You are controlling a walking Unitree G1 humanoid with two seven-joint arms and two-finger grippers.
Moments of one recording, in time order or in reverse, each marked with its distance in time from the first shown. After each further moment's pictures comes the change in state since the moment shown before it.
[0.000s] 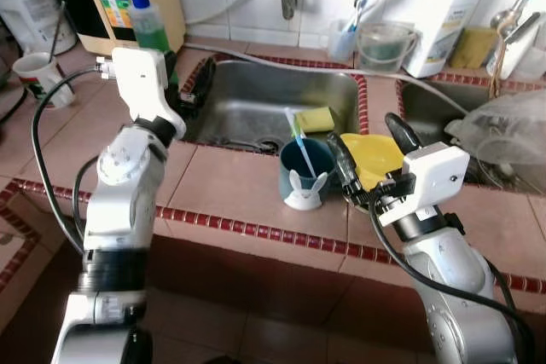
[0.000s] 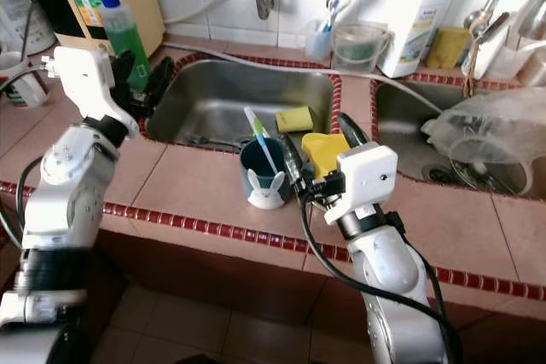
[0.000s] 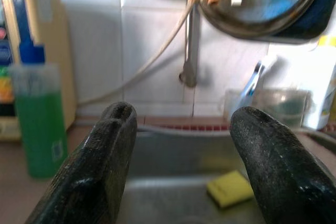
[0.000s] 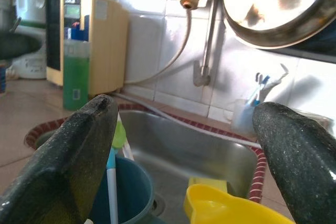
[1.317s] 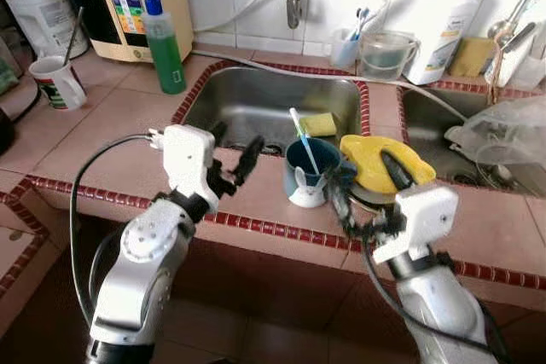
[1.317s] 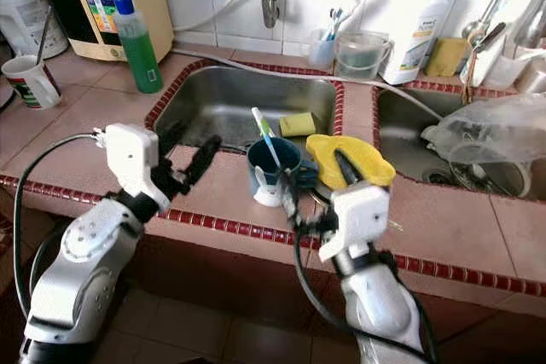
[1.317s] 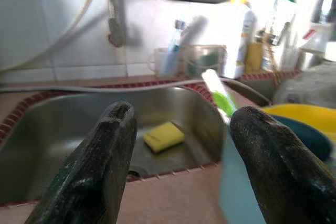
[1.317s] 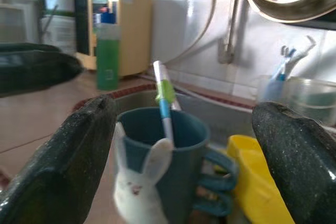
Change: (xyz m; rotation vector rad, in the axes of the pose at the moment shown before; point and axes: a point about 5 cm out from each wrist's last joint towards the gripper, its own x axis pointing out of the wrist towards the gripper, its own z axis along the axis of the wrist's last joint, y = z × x) left arm -0.052 -0.058 -0.020 -0.032 0.139 -0.244; right arm -0.039 0.024 -0.014 0.070 0.088 0.070
